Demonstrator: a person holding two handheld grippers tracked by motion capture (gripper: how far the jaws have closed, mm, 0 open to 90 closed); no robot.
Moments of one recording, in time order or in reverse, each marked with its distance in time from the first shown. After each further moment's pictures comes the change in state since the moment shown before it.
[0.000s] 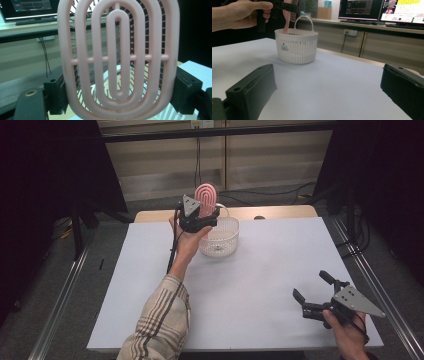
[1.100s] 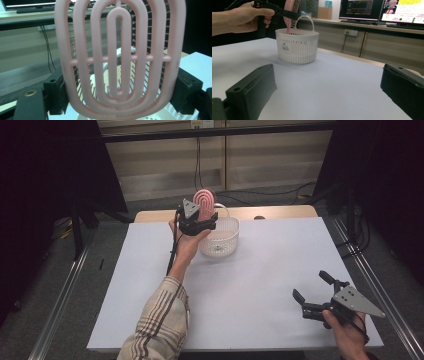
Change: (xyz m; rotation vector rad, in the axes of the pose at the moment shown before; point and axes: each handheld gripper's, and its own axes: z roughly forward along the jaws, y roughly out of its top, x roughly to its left) left arm 0.005 -0.015 0.004 0.067 0.024 -0.020; right arm 0.000 0.000 0.000 0.000 0.003 -0.001
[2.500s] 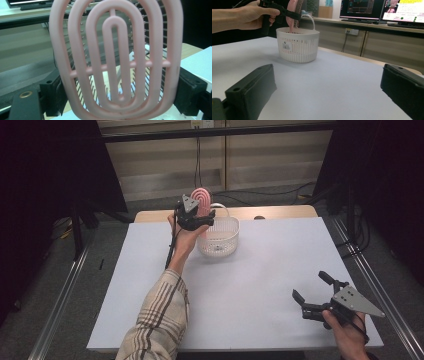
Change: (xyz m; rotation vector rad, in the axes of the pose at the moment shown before) left arm 0.015 0.004 0.015 0.041 0.025 0.023; right arm 0.000 0.000 0.000 0.008 0.008 -0.001
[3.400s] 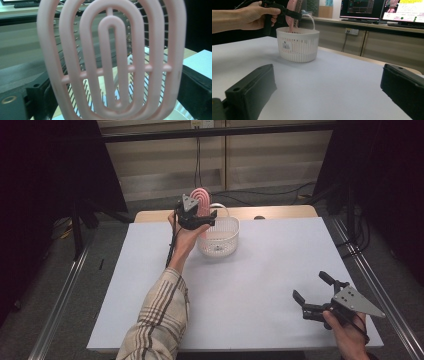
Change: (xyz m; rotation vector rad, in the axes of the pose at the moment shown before) left arm 0.003 -0.002 0.005 -0.007 -0.033 -0.029; right arm 0.000 0.000 -0.001 0.000 0.000 -0.001
